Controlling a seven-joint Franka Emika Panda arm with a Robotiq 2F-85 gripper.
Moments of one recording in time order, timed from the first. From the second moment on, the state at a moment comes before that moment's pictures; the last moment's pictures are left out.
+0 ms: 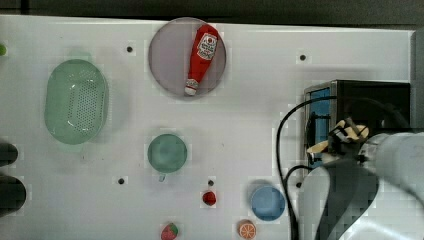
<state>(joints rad) -0.05 -0.12 -0.44 -2.04 -0.08 0.36 -0.33</state>
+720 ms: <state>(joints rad) -0.06 0.20 -0.60 -1.89 -0.08 0.45 -0.74</state>
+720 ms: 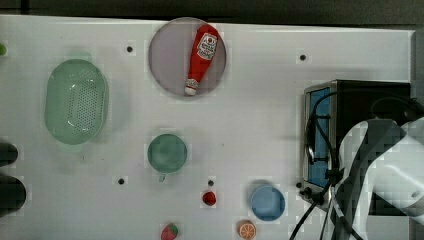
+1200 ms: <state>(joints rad) -0.04 0.22 -0.60 -1.87 -0.08 0.44 -0.78</state>
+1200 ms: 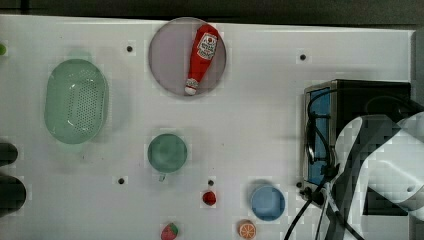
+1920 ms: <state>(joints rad) -0.03 0.08 -0.43 -1.78 -0.08 0.20 -0.74</state>
